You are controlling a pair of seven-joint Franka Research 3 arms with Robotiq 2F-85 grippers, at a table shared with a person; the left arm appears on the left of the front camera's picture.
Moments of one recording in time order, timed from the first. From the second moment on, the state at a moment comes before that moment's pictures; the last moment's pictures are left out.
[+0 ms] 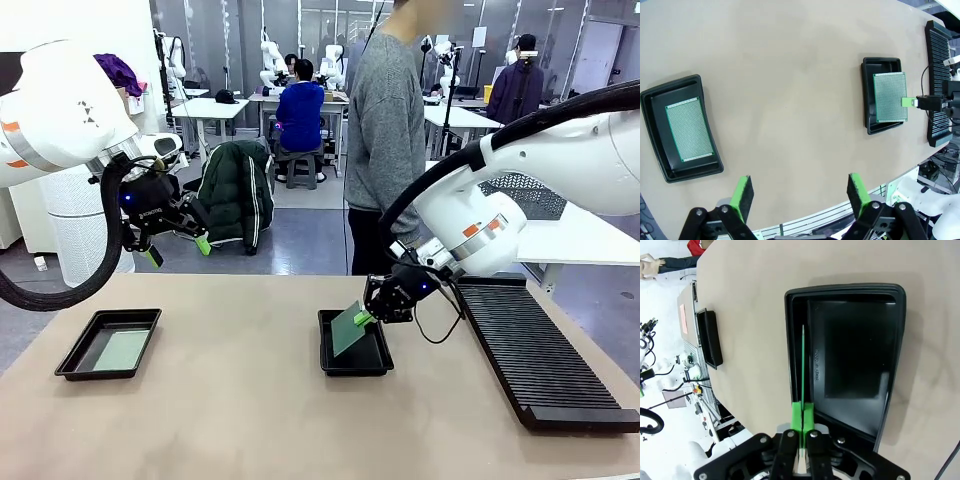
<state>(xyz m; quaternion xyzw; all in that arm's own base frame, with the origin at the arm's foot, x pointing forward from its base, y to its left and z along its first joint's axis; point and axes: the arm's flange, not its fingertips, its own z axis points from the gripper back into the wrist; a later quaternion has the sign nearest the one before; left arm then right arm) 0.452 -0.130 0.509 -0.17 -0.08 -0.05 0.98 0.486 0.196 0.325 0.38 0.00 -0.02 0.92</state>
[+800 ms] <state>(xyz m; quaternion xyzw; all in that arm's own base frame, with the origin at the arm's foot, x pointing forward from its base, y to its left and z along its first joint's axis) 0.452 -0.130 0.509 -0.17 -0.08 -0.05 0.98 0.492 0.198 0.306 0.37 0.00 -0.03 0.93</state>
